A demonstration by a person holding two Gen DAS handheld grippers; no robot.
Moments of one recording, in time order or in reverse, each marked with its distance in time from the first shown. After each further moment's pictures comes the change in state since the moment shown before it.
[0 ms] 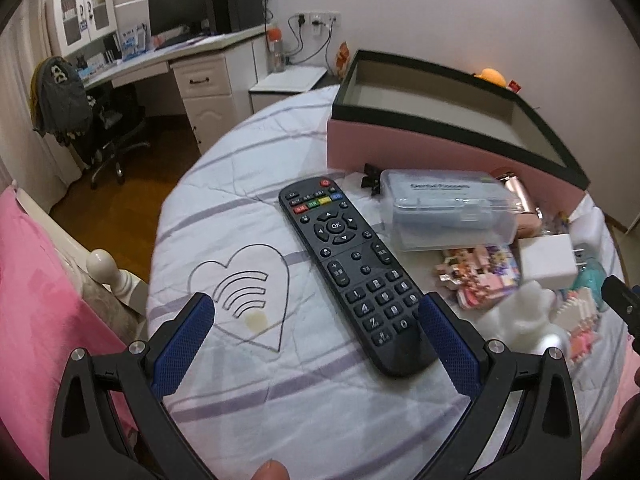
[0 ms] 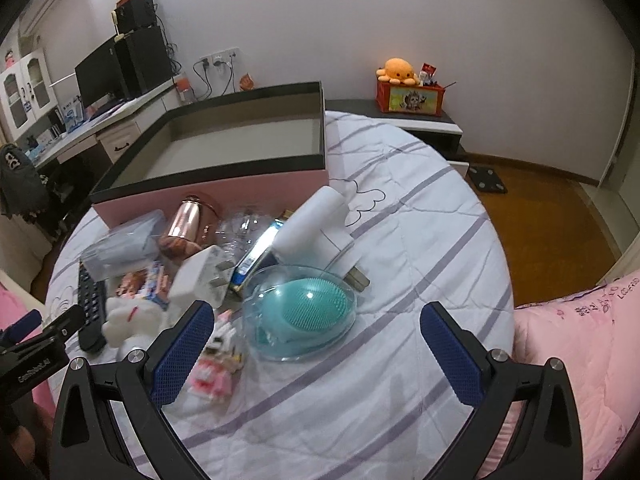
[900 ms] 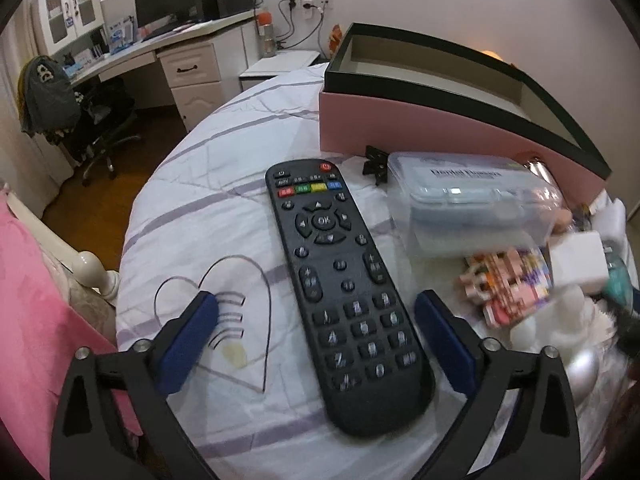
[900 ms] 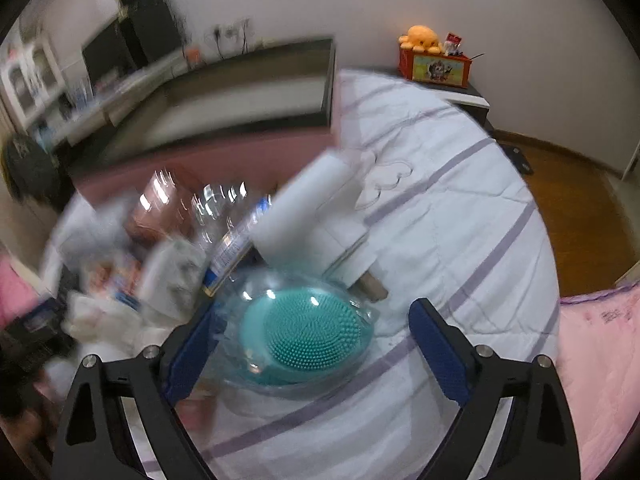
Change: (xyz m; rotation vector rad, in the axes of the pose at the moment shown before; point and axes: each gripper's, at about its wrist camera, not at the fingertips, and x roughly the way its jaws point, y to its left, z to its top) left arm 0.032 -0.002 0.008 0.026 0.050 -0.014; right arm 0.053 0.004 0.002 -0.110 0.112 0.020
